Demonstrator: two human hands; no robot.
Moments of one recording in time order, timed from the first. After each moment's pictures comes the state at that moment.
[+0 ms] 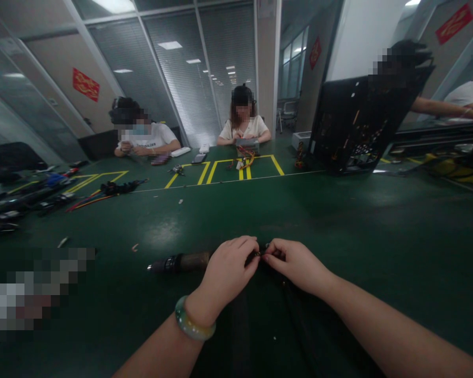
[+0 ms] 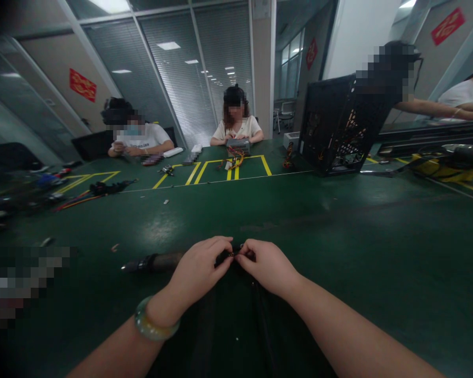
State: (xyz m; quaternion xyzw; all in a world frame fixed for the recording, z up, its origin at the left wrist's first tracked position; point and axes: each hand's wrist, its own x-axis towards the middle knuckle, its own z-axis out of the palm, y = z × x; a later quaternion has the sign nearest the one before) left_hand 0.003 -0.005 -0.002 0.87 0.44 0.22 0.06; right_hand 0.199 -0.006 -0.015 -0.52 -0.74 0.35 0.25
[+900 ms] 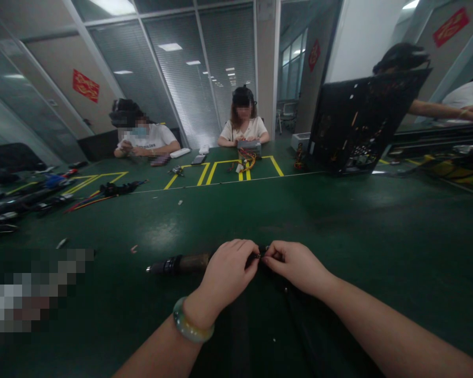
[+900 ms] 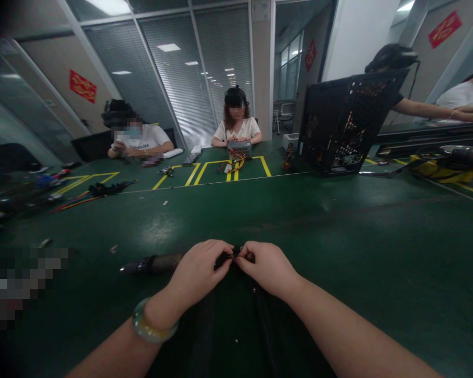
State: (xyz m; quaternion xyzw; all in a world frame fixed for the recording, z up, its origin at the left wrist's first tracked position) left_hand 0.003 -0.006 -0.002 0.87 0.44 0.20 0.06; right_hand 0.199 -0.007 -0.009 -0.54 -0.74 0.33 0.22
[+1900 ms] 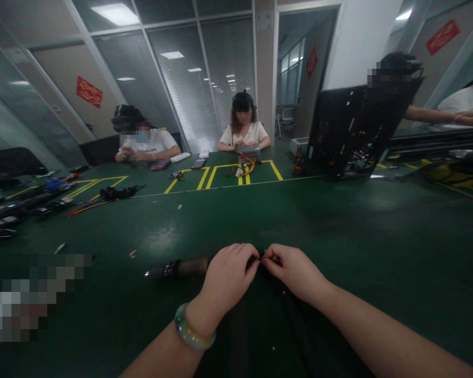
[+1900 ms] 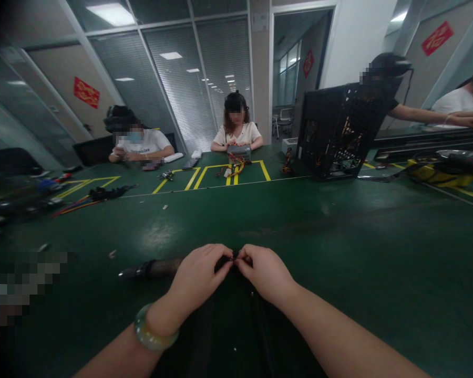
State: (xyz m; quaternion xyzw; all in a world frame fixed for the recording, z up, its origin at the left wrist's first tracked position) left_hand 0.006 -0.006 -0.004 0.86 0.46 0.20 0.04; right_hand 0.194 -0.008 -0.014 -0.55 -0.73 0.33 0.24
